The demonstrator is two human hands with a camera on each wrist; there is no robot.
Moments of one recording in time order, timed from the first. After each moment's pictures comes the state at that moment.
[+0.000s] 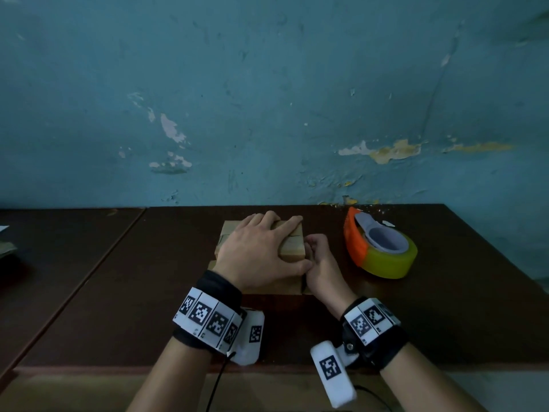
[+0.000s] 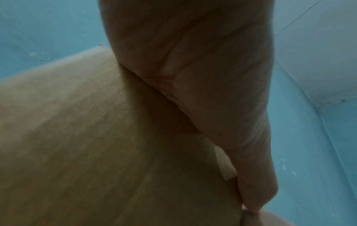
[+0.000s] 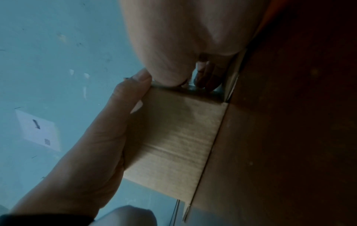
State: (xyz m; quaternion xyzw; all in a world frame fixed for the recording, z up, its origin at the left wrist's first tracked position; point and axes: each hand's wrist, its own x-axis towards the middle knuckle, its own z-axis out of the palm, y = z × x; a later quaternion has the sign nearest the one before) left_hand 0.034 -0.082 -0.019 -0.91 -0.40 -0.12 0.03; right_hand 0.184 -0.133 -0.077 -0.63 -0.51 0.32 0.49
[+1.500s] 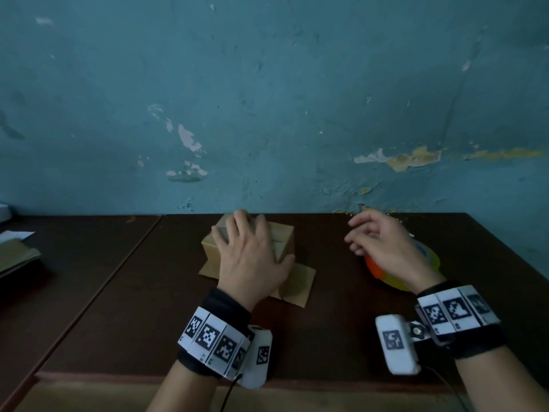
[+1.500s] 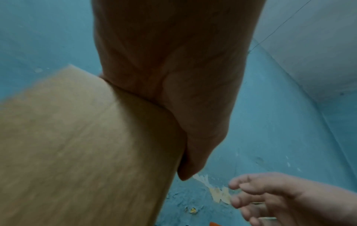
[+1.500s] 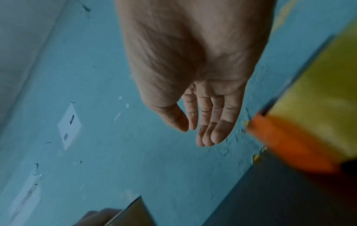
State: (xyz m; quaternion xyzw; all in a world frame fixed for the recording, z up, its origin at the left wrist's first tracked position) left_hand 0.017 -0.092 -0.015 -0.80 -0.57 -0.17 0.05; right_hand 0.253 -0.132 -0.012 -0.67 -0.55 0.24 0.44
